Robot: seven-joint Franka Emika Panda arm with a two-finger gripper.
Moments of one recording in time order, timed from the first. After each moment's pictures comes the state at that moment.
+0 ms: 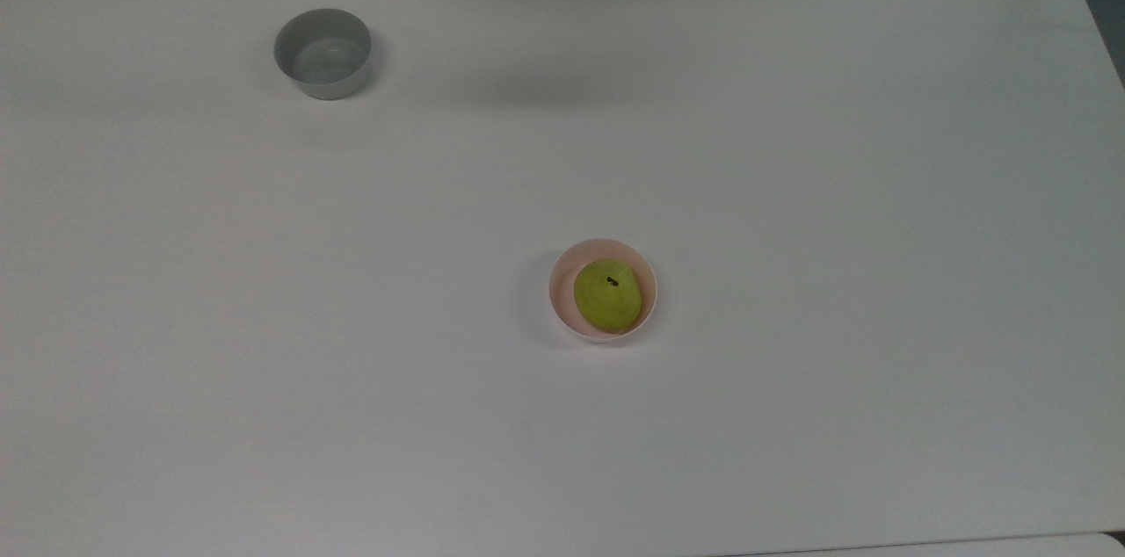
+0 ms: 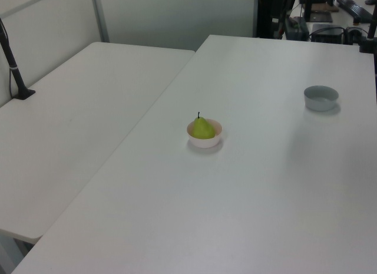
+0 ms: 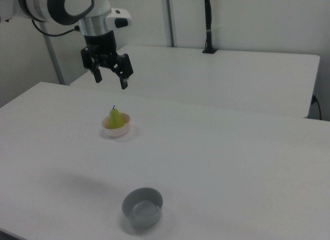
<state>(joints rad) 0.03 0.01 -0.11 -1.59 0.07 1.68 -0.11</state>
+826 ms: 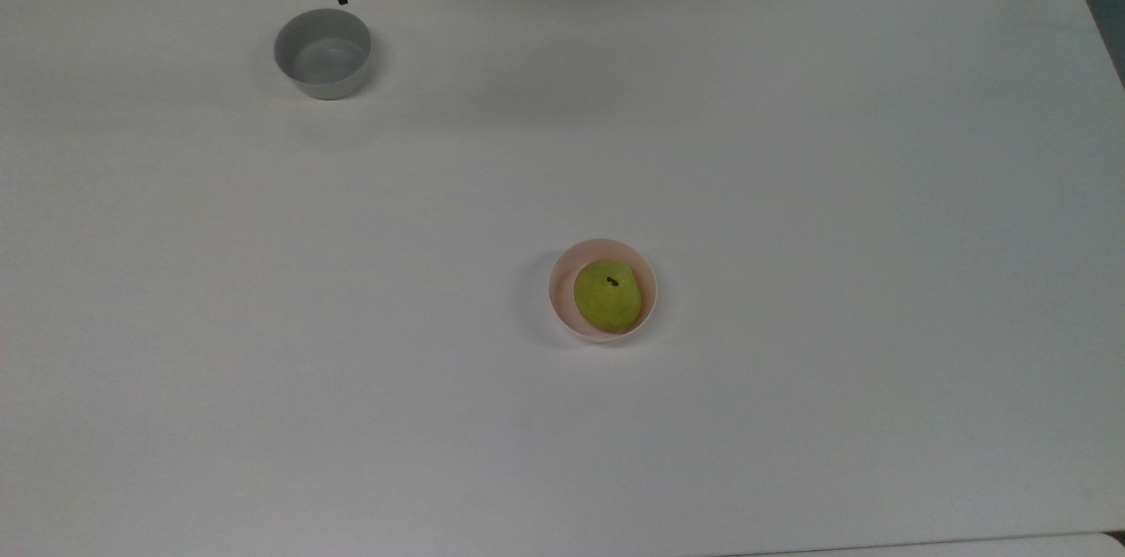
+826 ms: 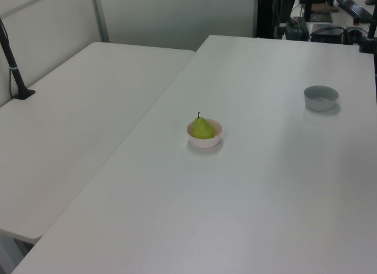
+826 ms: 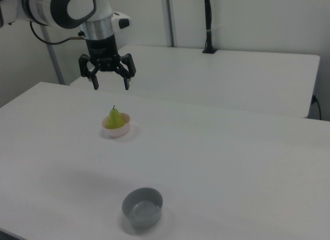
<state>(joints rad) 0.03 0.02 -0.11 -1.60 0.07 1.68 -0.48</state>
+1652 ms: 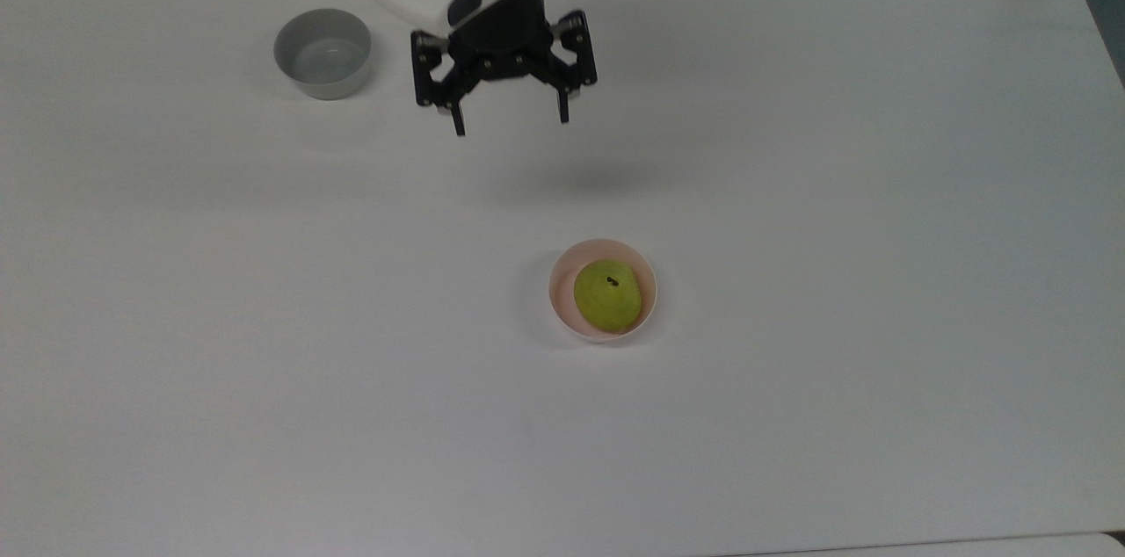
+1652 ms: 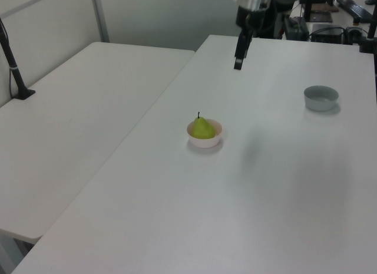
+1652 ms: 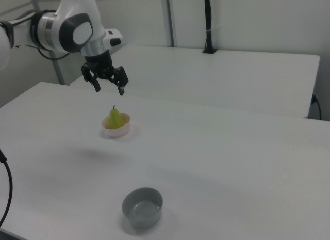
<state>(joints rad) 0.19 0.20 -0.10 -1.60 0.07 1.98 -0.09</state>
